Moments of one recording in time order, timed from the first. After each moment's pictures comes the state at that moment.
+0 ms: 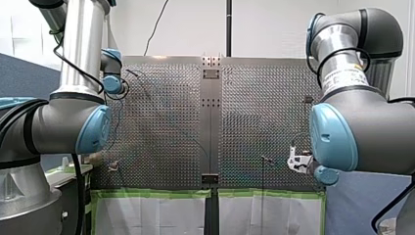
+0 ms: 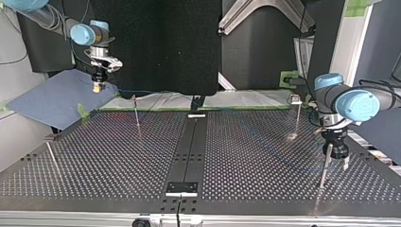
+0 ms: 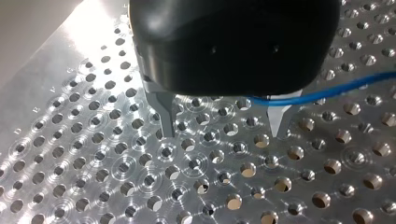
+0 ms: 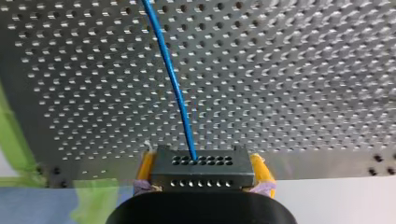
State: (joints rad) left arm 0.23 -1.80 -1.72 -2.68 -1.60 -2.08; right arm 1.60 -0.75 1.94 -1.21 1.38 1.63
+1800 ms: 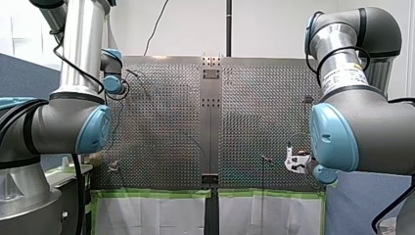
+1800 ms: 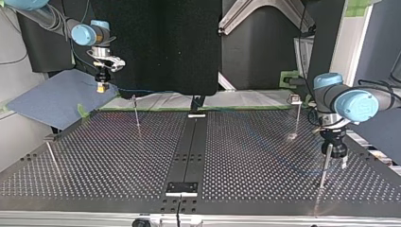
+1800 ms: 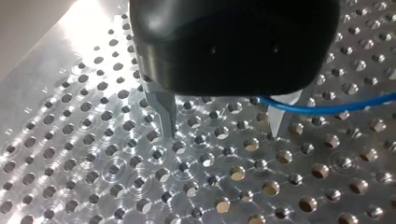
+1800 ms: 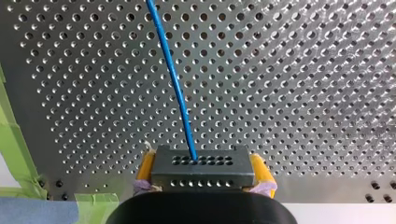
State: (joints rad) left arm 0.23 -1.80 -1.72 -2.70 -1.60 -2.08; right arm 1.62 -0.75 1.94 -1.19 1.34 1.59
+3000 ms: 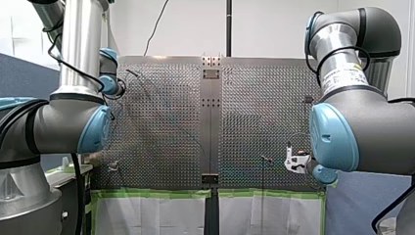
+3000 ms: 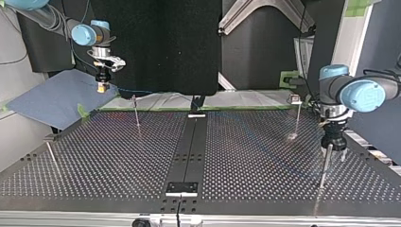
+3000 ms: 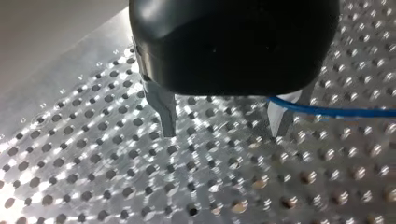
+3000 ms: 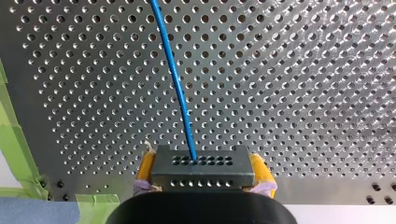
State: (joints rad) left arm 0.27 -1.75 -1.80 -2.66 -1.48 -2.35; right arm 1.62 -0.75 1.94 -1.18 1.34 1.58
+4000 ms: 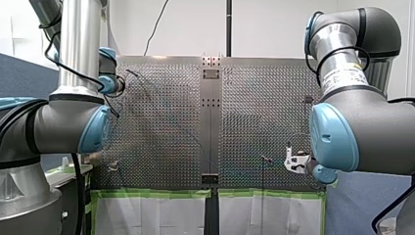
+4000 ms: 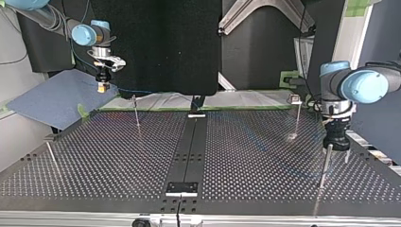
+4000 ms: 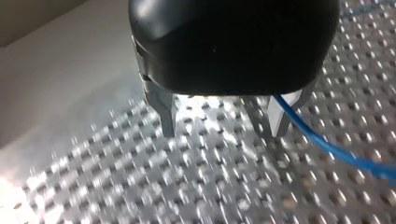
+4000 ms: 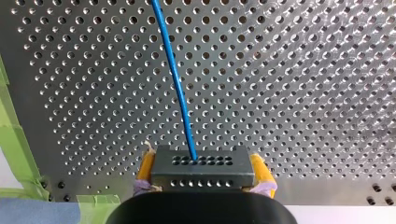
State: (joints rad) left arm 0.27 -1.69 -1.85 -2.58 -1.46 -2.45; right arm 1.62 -0.75 1.94 -1.18 1.34 1.58
